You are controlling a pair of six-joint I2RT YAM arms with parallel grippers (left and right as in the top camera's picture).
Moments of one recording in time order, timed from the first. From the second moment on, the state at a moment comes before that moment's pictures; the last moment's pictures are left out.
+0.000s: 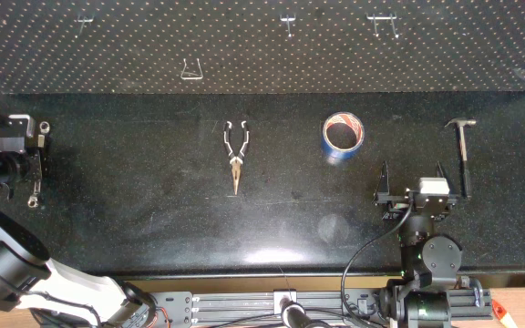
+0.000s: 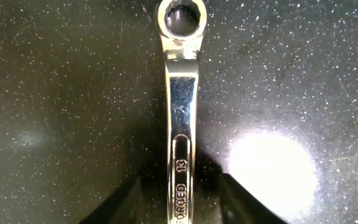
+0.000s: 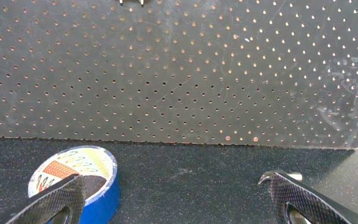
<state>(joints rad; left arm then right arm) 0.78 1.86 1.12 -0.51 0.30 0.70 -0.06 0.01 0.01 -0.07 0.00 -0.09</state>
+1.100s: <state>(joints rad) 0.78 1.86 1.12 -0.51 0.28 0.66 -0.06 0.01 0.01 -0.07 0.00 -0.09</state>
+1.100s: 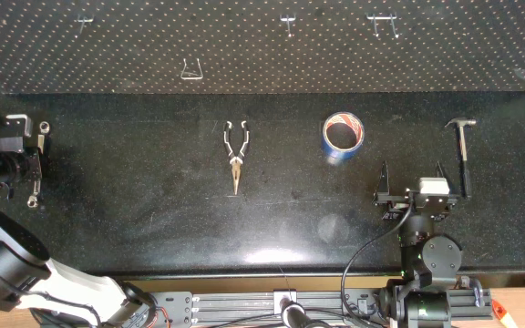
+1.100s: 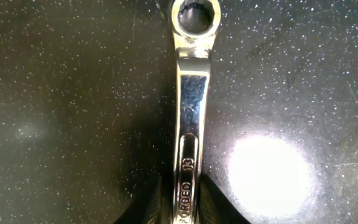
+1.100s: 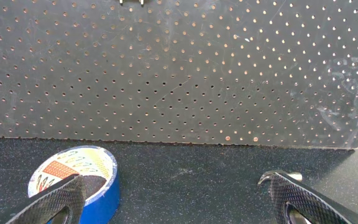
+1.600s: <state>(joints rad) 0.78 1.86 1.13 -0.51 0.28 0.65 -0.06 0.01 0.01 -0.07 0.00 -0.09</state>
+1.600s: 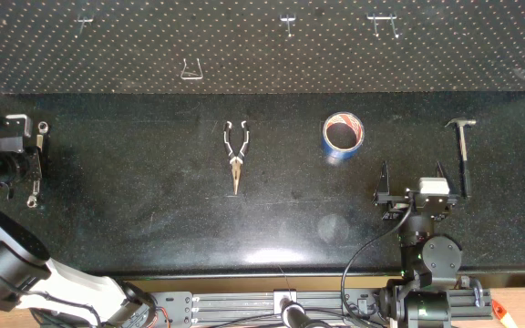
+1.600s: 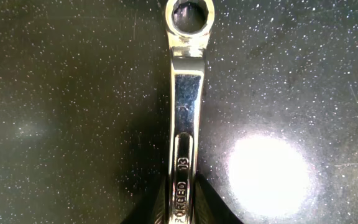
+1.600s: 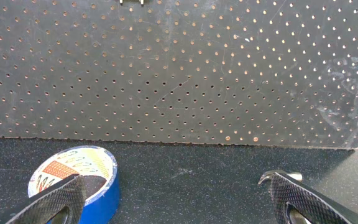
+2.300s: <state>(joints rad) 0.78 1.86 1.13 -0.52 0.28 0.65 -0.07 0.01 0.01 -0.07 0.00 -0.09</state>
